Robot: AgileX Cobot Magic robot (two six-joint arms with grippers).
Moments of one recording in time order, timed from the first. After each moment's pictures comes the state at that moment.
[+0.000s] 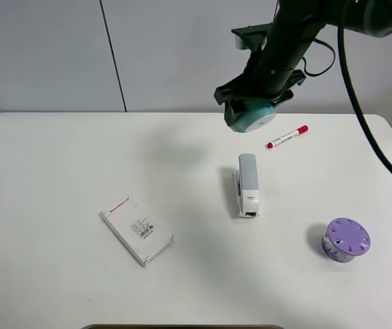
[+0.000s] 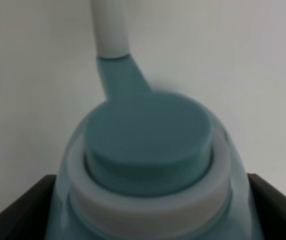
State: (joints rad) left arm -0.01 -0.01 -0.51 0.06 1.06 -0.07; right arm 0.48 1.89 -1.66 0.08 1.08 -0.05
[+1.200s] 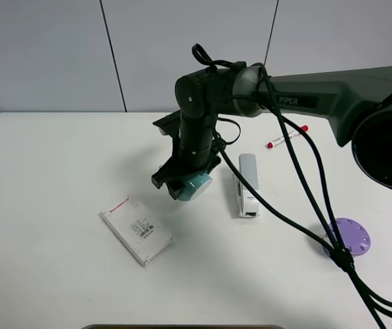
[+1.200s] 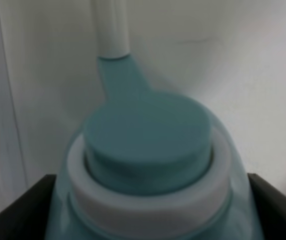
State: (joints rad) left arm -0.01 -0.01 -0.51 0.06 1.06 -0.07; right arm 0.72 2.19 -1.66 0.08 0.98 -0.06
